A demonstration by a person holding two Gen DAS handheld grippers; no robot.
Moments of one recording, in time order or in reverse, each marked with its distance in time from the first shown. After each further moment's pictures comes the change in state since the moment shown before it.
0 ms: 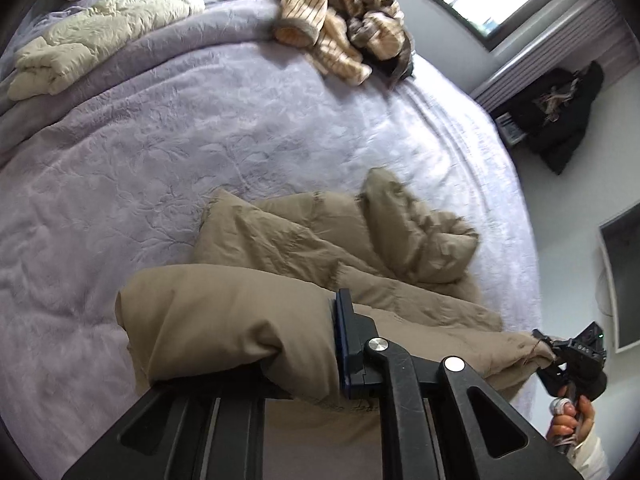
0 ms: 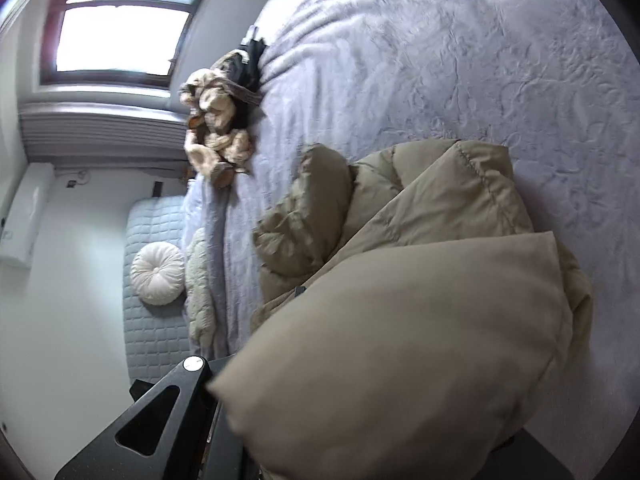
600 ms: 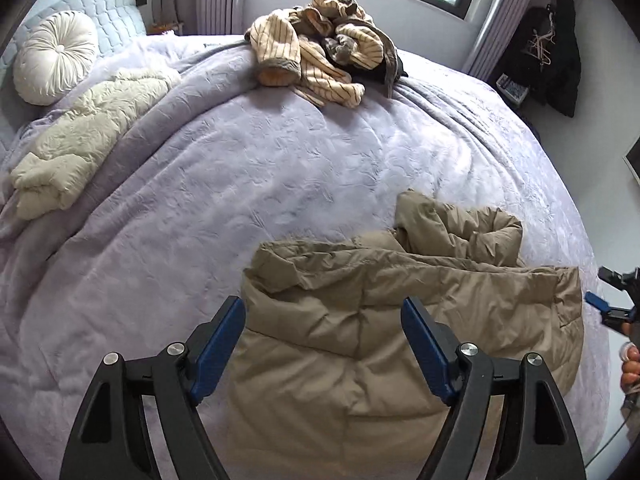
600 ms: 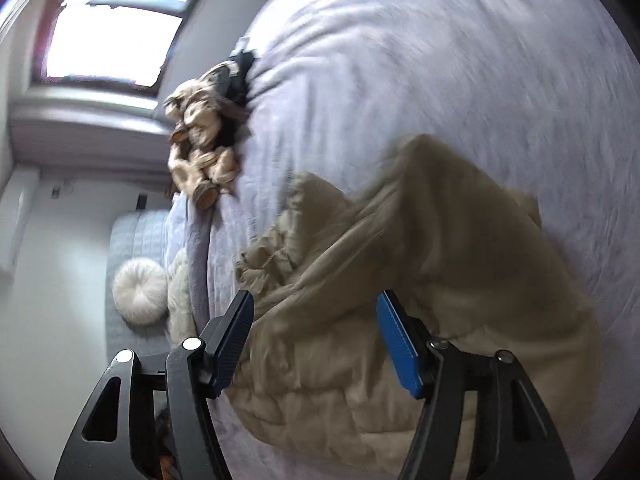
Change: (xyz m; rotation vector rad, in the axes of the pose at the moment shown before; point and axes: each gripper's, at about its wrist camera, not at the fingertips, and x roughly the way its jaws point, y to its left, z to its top) left arm -0.016 -0.009 0.024 0.276 -0.102 0.164; right arm 0.024 0.019 0.026 -0.080 -0.080 -0.072
